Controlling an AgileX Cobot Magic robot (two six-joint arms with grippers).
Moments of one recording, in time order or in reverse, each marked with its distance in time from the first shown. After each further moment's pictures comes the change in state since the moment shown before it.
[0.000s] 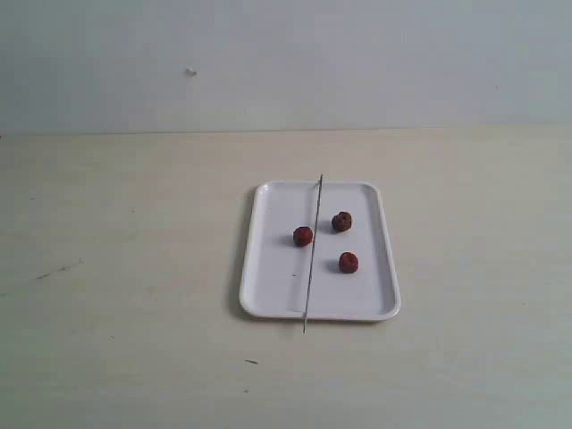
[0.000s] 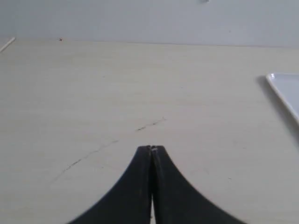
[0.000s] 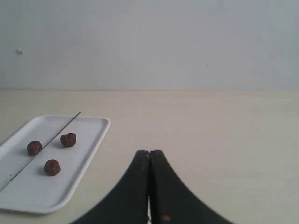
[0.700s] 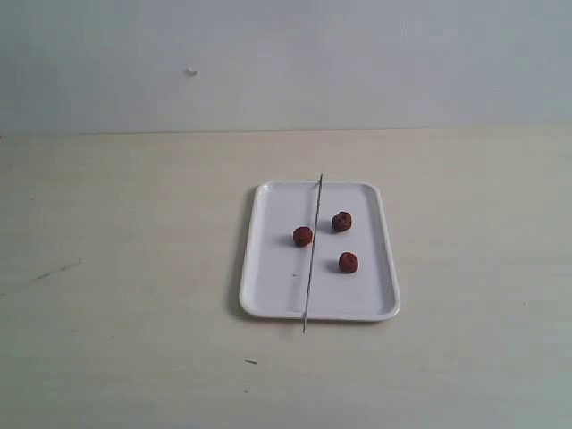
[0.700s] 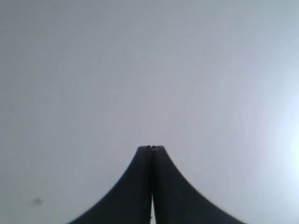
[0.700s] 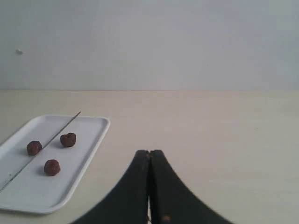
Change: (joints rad) left arm 0.000 0.000 -0.026 -0.022 -0.826 -0.571; right arm 0.000 0.000 0.000 0.000 0.000 0.000
